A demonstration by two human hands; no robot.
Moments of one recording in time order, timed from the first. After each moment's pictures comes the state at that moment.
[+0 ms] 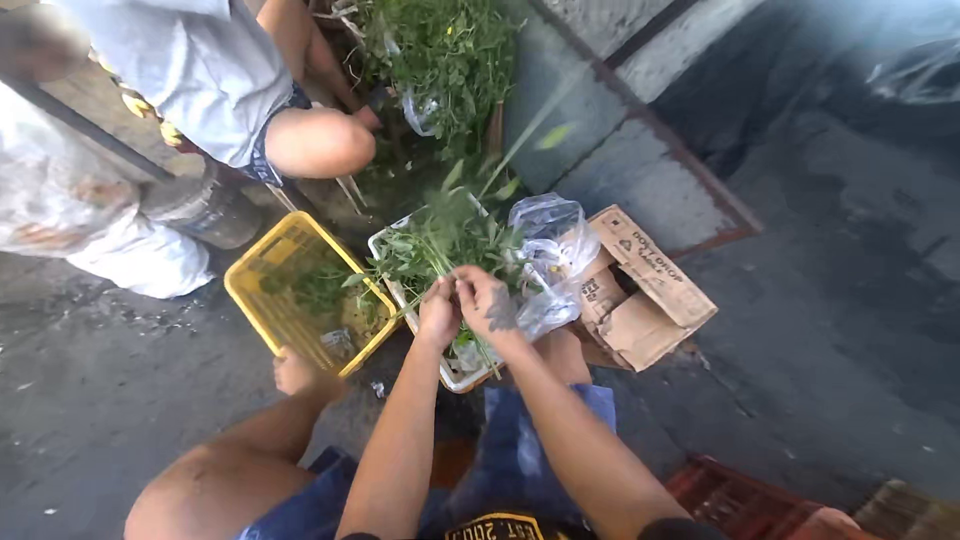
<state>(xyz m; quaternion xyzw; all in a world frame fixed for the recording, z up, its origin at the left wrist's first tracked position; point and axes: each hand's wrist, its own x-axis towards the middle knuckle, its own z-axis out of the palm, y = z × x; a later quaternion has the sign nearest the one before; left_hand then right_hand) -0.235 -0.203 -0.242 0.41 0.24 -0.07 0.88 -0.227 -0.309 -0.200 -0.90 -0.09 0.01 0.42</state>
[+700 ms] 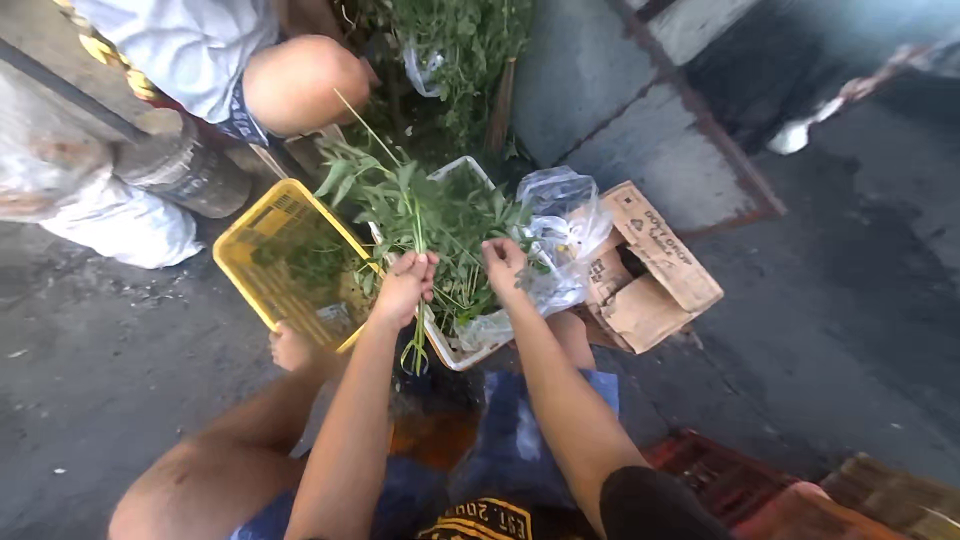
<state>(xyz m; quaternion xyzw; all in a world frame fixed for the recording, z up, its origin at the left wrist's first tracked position) -0.243 -0.122 -0.206 0.60 0.19 -0.16 0.76 -0.185 -0.328 -0.273 -0.82 0.13 0.08 0.55</state>
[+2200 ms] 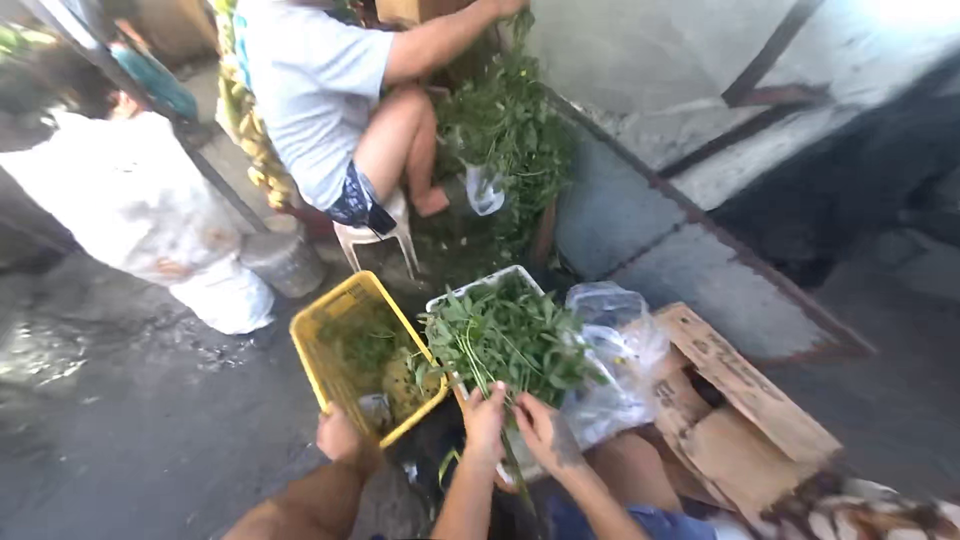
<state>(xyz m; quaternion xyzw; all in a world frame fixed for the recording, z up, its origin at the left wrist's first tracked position) -0.301 -0.175 -0.240 0.46 0.35 -0.02 0.82 -0.290 -0.303 -0.243 -0.92 -0.14 0.12 0.36</state>
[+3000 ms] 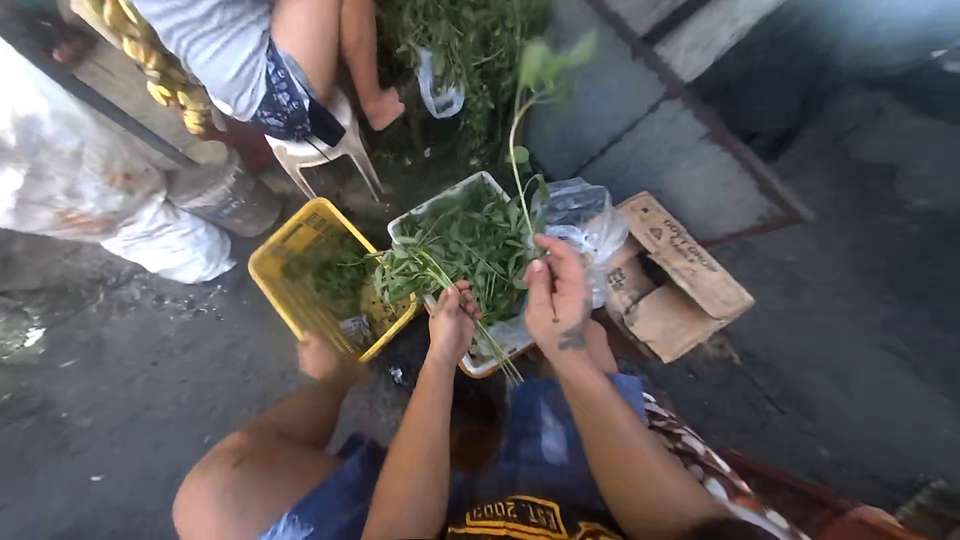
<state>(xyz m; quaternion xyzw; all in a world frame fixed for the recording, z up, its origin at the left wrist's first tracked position) -0.289 -0.177 -0.247 0.36 0.23 -0.04 0.91 -0.269 -0.321 -0.144 -0.82 -0.09 -0.21 0.53</state>
